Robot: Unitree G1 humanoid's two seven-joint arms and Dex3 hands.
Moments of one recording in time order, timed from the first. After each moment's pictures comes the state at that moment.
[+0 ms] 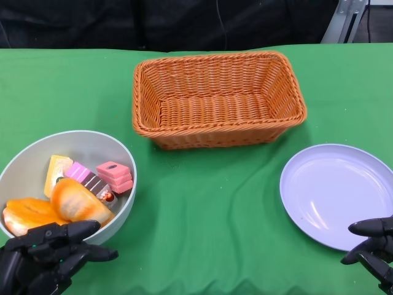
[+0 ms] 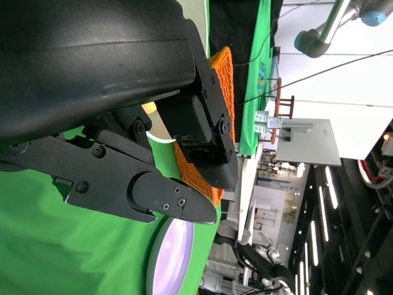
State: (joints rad) left arm 0.15 0.06 0.25 0.29 -0.52 -0.42 -0.69; right arm 0.28 -0.10 -0.14 0.12 0.33 -0.56 0.45
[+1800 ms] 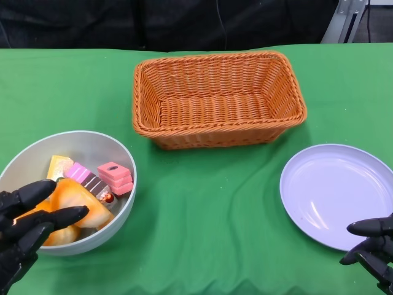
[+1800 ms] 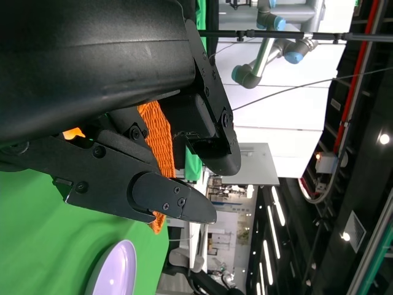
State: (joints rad) left arm 0.16 0.05 0.34 0.08 -0.62 -0.39 -0.63; right arm 0.27 -0.10 -0.14 0.15 0.32 -0.55 0.45
